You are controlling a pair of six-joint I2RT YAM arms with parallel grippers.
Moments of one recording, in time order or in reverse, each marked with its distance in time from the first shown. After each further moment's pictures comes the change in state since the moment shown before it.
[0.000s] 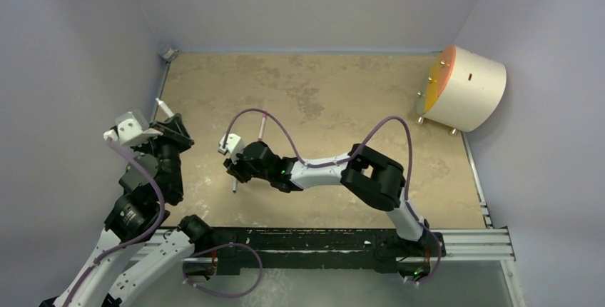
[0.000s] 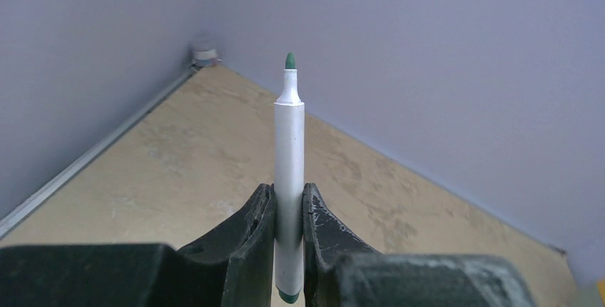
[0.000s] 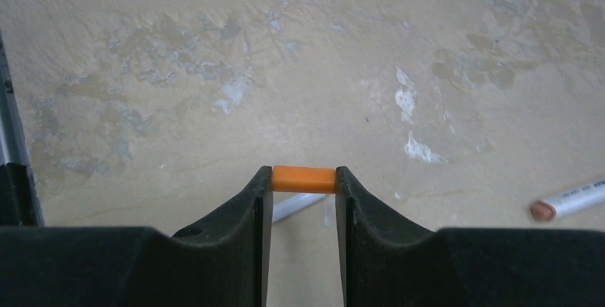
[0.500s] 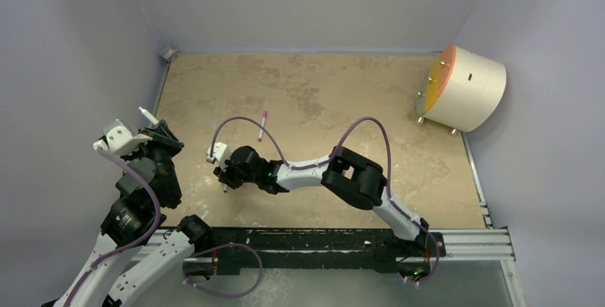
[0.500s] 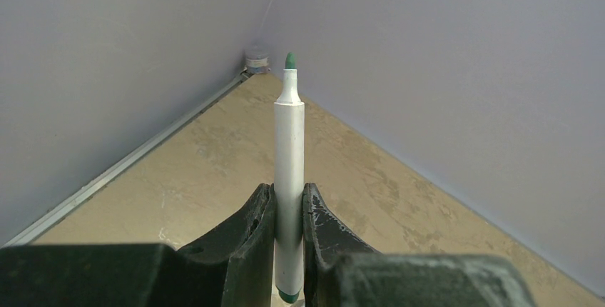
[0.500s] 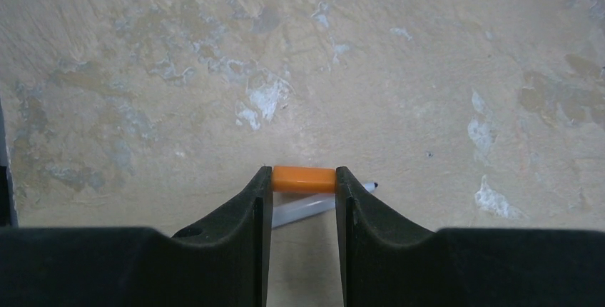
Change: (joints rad) left arm 0.000 -0.040 0.006 -0.057 -0.219 -0.016; right arm 0.020 0.204 0.210 -0.049 -0.092 -0.045
